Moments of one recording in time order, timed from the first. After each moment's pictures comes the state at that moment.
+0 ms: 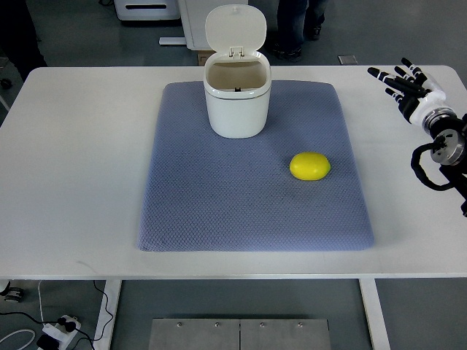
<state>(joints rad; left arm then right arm) -0.01 0.00 -0.10 -0.16 -0.01 0.20 -0.13 0.92 -0.35 0.57 0.70 0.00 -0.16 0.14</state>
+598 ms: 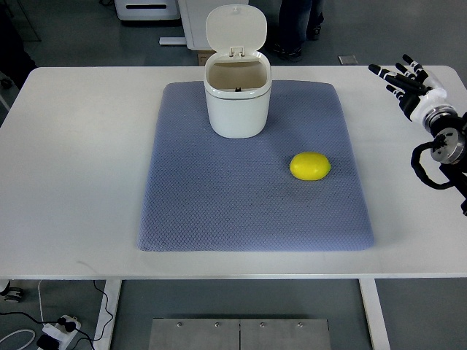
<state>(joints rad) -0.02 0.00 -0.10 -0.17 0.00 0.20 -0.13 0.93 -0.35 0.57 0.70 0.00 -0.16 0.16</state>
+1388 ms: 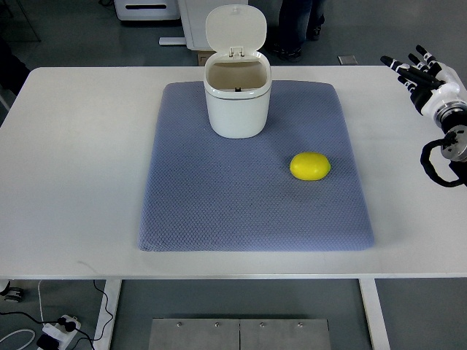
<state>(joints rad) -0.02 0.00 -0.10 -0.17 -0.01 0.20 -0.13 0.92 -0.38 0.59 0.70 0.00 -0.14 0.19</state>
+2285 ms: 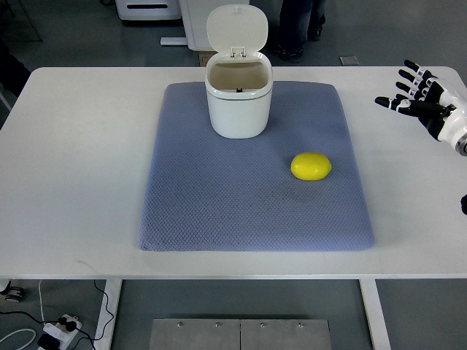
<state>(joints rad) -0.02 0.00 -0.10 -0.17 -0.01 0.20 -0.13 0.80 -0.73 0.42 1.21 -0.18 -0.14 0.27</state>
